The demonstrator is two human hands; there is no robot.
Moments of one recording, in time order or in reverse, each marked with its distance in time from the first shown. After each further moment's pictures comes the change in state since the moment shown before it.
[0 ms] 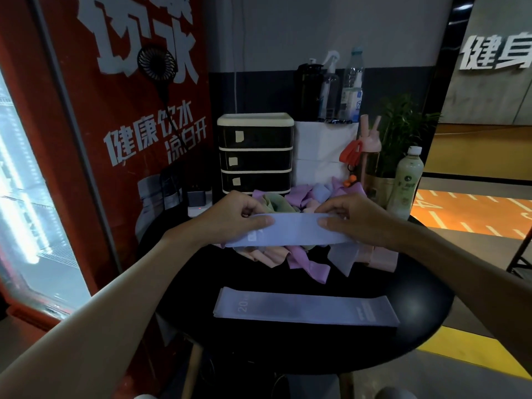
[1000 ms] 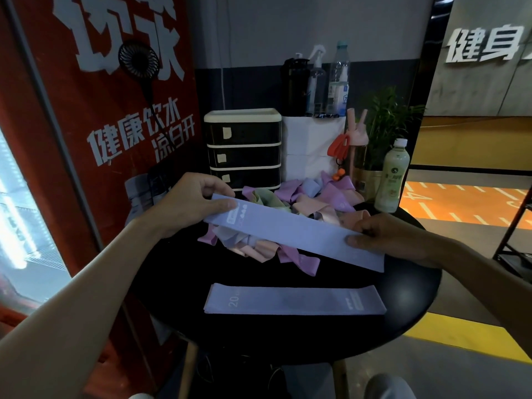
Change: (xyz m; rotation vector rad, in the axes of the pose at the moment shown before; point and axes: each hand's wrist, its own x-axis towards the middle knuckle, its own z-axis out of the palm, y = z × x) left_hand -0.012 -0.005 -0.032 -0.059 0.207 -0.097; right_hand -0.060 0.038 -0.020 0.196 -0.159 0.238
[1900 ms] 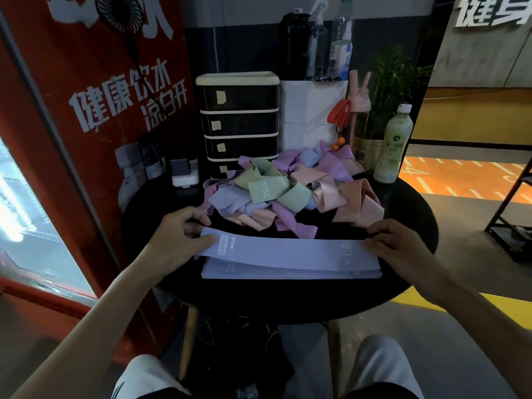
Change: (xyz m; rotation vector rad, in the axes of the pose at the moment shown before) left_hand -0.081 -0.074 0.046 -0.108 0.103 -0.227; right_hand -0.051 0.046 0.074 0.306 0.474 0.171
